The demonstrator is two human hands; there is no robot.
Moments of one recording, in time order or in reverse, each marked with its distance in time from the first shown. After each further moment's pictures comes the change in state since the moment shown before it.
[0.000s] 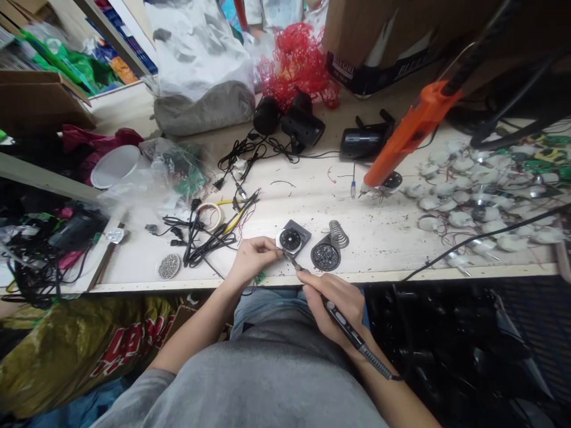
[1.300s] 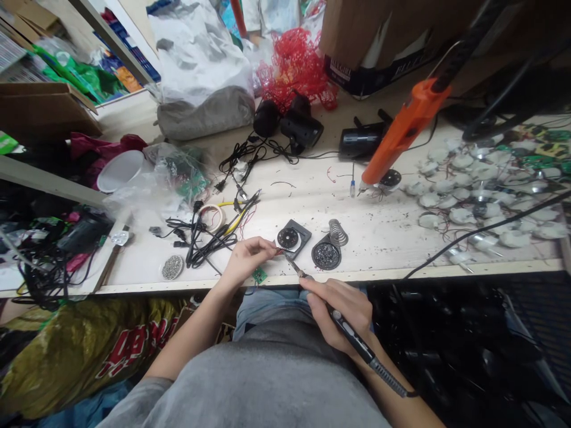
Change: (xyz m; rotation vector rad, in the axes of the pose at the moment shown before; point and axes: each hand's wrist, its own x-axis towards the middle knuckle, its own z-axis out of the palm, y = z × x) left_hand -0.006 0.004 -0.018 0.091 -0.042 0.046; right_hand -0.006 -0.011 -0.012 -0.010 -0.030 0.023
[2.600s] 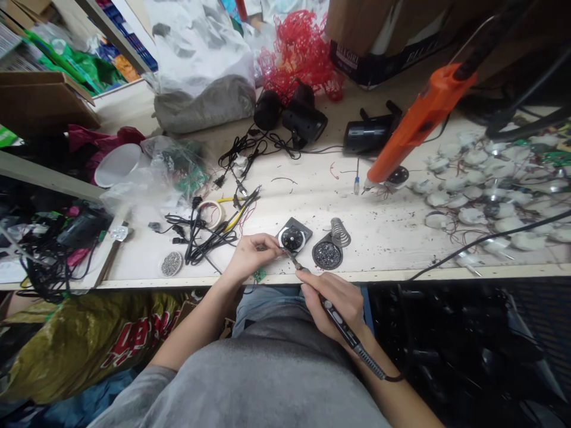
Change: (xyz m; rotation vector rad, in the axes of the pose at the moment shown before) left_hand 0.008 0.003 0.010 0.032 -0.036 0.013; right_hand 0.002 0.017 0.017 -0.023 0.023 -0.067
